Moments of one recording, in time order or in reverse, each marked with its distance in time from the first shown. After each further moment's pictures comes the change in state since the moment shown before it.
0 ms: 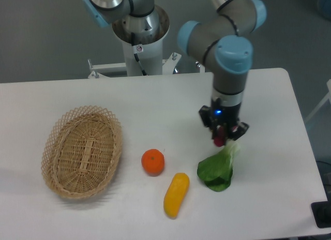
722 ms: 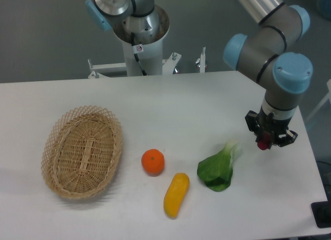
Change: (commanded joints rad) arm 0.032 -0.143 0.226 -0.086 -0.017 0.087
